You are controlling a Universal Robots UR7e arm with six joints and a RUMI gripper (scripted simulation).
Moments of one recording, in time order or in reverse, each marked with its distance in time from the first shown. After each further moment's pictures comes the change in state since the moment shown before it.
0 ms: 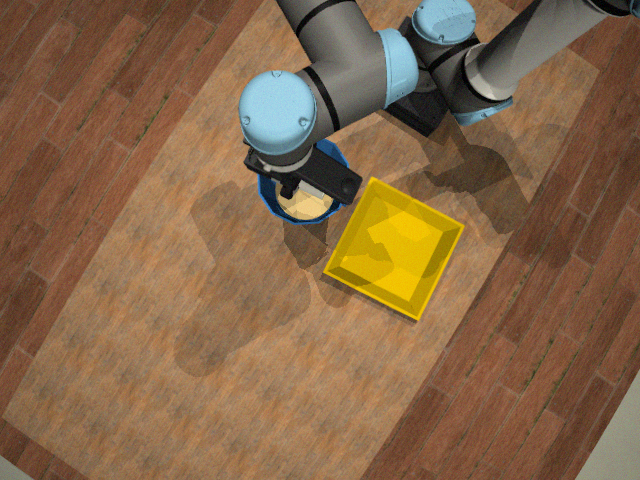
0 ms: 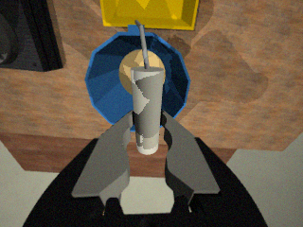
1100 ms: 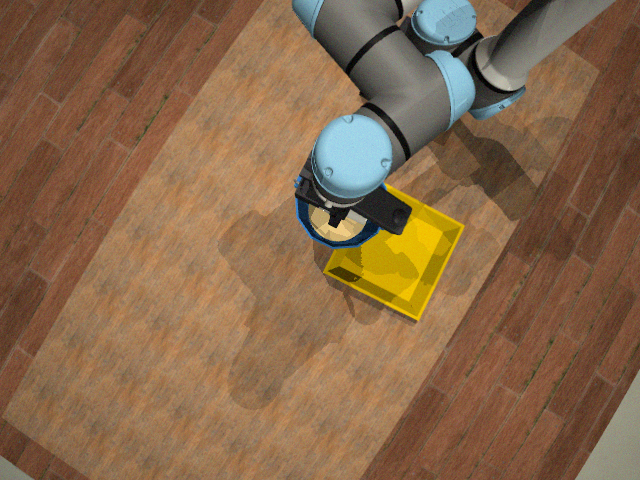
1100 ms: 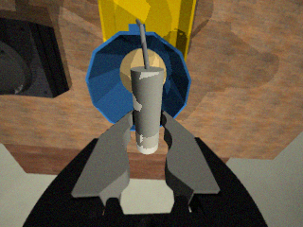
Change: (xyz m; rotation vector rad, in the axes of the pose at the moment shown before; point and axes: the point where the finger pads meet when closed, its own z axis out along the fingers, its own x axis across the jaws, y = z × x) arm 0.008 -0.085 -0.001 -0.002 0.002 -0.002
